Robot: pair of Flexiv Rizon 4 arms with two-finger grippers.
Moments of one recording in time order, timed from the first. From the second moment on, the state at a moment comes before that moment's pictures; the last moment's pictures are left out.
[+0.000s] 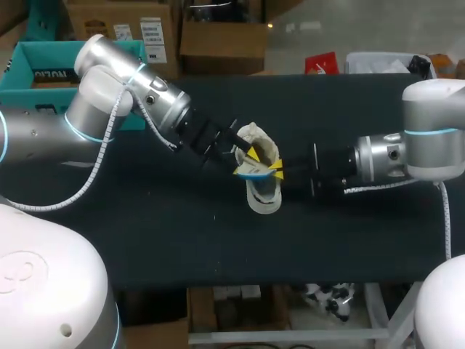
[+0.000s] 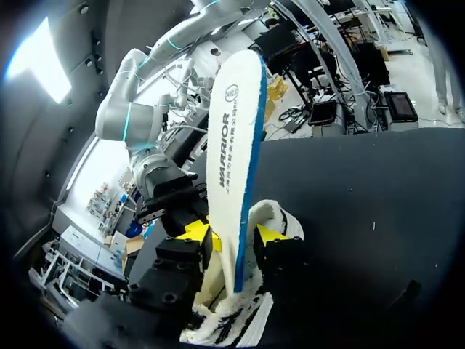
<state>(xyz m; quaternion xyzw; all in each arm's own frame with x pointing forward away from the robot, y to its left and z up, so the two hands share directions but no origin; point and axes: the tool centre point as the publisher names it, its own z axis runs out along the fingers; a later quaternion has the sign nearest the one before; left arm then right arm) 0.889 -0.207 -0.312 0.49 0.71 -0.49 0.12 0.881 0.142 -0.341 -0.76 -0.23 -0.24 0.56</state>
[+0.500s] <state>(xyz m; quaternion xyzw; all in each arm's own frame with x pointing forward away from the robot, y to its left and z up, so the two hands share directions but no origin) 0.879 -0.209 -0.304 0.51 0.70 -0.49 0.13 0.876 0.144 -0.339 -0.76 -0.23 -0.24 0.56</state>
